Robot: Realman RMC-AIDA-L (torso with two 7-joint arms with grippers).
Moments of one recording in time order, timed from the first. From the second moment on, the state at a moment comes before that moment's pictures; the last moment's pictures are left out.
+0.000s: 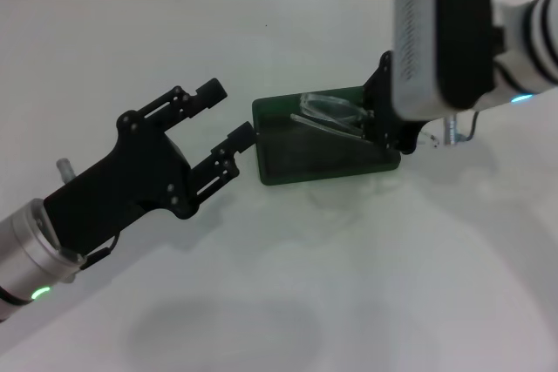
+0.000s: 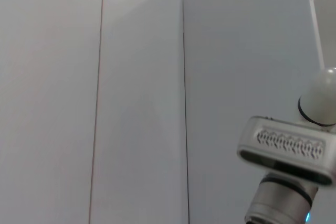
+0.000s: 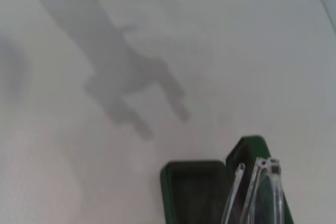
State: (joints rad) left arm -0.31 -2.09 1.26 0.28 0.98 1.75 -0.62; right arm 0.61 2.03 -1.67 -1.47 -2.40 -1.24 1.98
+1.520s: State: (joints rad) left arm -0.35 -2.09 1.26 0.28 0.98 1.69 -0.62; right arm 0.64 2.03 -2.13 -1.34 -2.78 -0.83 2.15
